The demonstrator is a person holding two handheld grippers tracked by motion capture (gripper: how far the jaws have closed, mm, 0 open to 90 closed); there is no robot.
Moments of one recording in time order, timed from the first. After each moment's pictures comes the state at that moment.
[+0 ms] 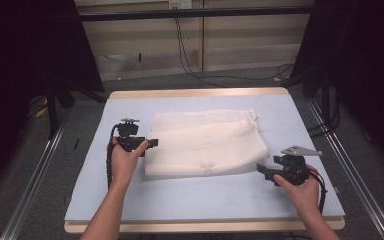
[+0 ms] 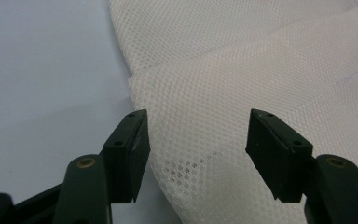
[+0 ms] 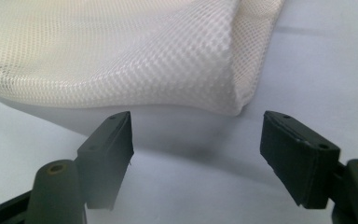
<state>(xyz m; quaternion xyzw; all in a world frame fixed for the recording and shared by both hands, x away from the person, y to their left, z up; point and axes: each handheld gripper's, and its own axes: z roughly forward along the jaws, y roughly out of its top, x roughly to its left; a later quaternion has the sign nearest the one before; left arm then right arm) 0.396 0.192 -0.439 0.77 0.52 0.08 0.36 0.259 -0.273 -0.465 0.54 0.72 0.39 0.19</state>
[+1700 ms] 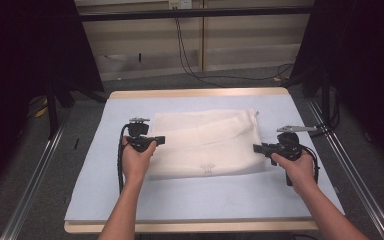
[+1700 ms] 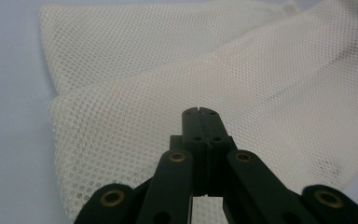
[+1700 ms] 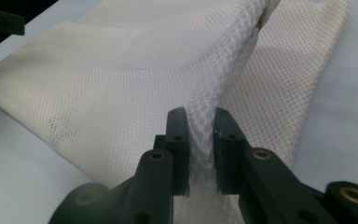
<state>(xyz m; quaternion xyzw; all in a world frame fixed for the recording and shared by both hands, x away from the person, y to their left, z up) 0.380 0.163 -0.423 0.76 0.50 0.06 0.41 0.312 -0.274 -0.442 0.51 0.73 0.44 0.12</state>
